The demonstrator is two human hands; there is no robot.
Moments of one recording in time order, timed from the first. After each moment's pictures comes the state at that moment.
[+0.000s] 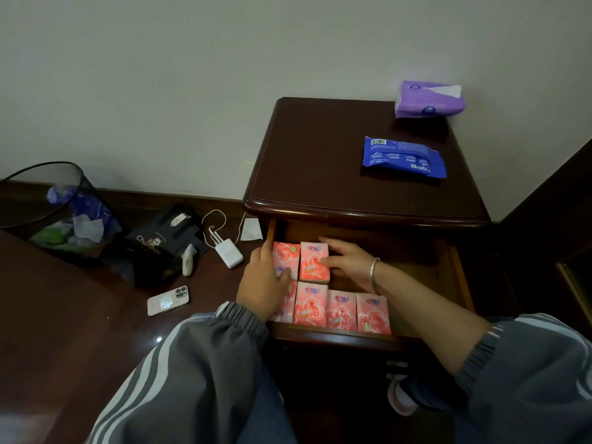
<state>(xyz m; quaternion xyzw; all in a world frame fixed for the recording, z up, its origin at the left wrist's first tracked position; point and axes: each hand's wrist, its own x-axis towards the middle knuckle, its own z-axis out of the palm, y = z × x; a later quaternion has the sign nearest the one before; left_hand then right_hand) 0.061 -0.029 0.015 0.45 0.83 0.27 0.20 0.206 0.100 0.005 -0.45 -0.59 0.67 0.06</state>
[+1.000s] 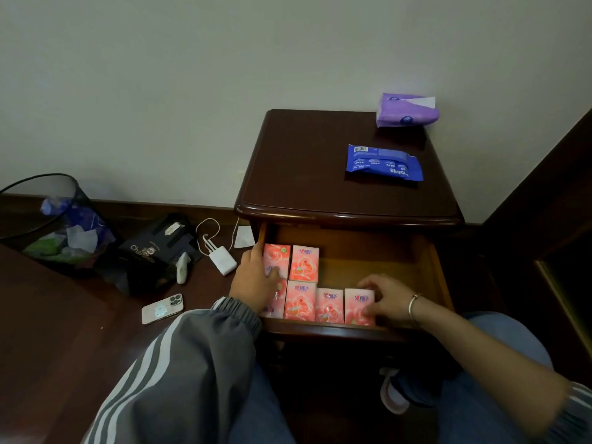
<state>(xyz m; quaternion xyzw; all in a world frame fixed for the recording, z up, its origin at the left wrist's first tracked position) 0.060 -0.029 0.016 0.43 0.83 0.27 0.23 0.307 0.066 0.018 -0.50 -0.75 0.43 -0.04</state>
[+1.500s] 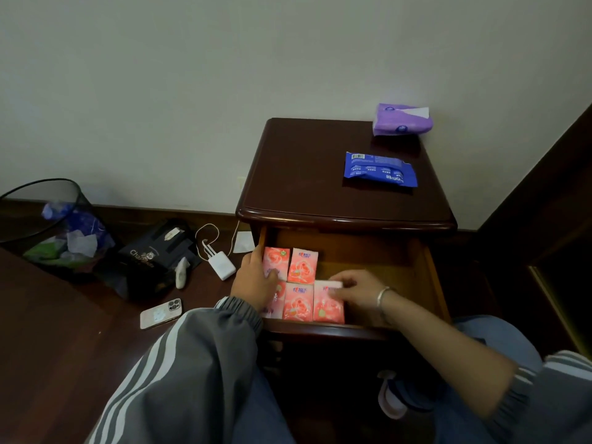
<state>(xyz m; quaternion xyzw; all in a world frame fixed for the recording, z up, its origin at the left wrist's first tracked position) 0.061 -0.031 0.021 0.42 0.83 0.28 0.25 0.265 0.050 0.030 -0.49 -0.65 0.58 0.06</state>
